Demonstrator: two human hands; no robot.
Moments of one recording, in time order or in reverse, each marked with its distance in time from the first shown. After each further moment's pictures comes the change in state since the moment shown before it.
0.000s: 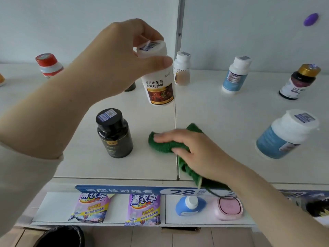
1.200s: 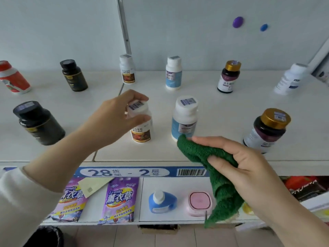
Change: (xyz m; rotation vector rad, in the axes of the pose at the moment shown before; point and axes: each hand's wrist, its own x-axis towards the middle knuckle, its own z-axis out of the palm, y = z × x) left_hand -0.051 0.066 0.137 0.068 -0.235 -0.046; right_hand -0.197 0.037 -0.114 0.454 0.316 0.146
